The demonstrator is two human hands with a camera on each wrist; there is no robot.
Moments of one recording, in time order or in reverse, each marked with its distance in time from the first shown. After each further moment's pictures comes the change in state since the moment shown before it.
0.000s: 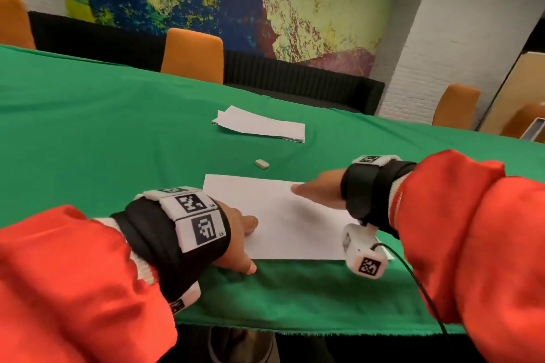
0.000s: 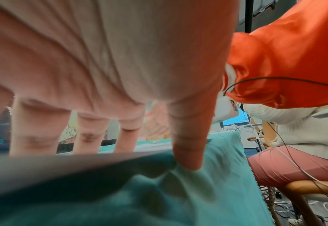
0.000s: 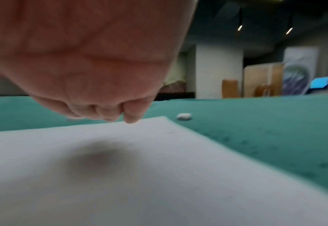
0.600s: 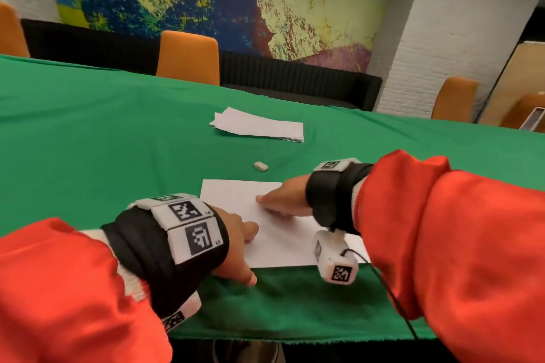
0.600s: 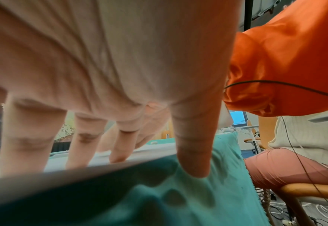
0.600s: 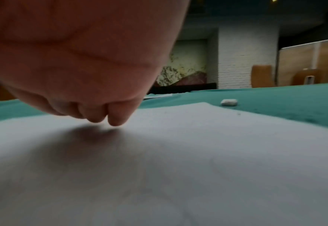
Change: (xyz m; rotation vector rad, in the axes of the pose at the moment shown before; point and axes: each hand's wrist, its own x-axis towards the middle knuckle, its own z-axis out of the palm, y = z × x) left_hand 0.000 -0.001 -0.005 0.021 -0.038 0.006; right_hand 0.011 -0.044 0.012 0.022 -0.034 -0.070
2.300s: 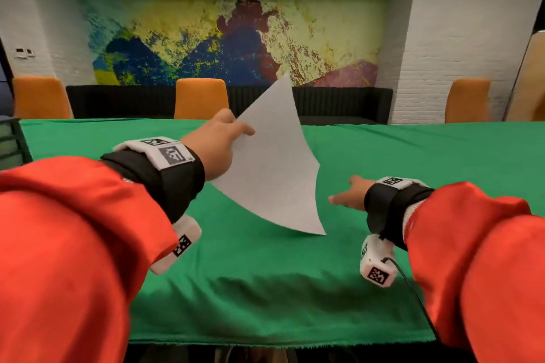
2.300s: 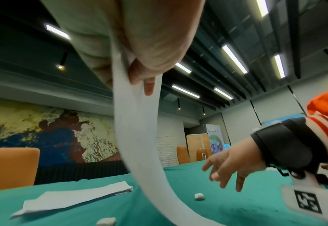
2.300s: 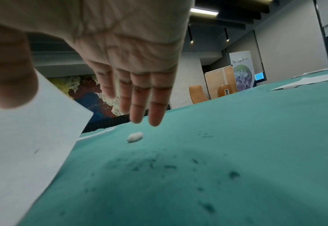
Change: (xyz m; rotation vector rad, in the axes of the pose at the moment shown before) left_hand -0.015 -0.033 -0.094 -0.389 0.880 -0.001; right_hand 0.005 0.126 -0.031 0.243 0.368 0.165
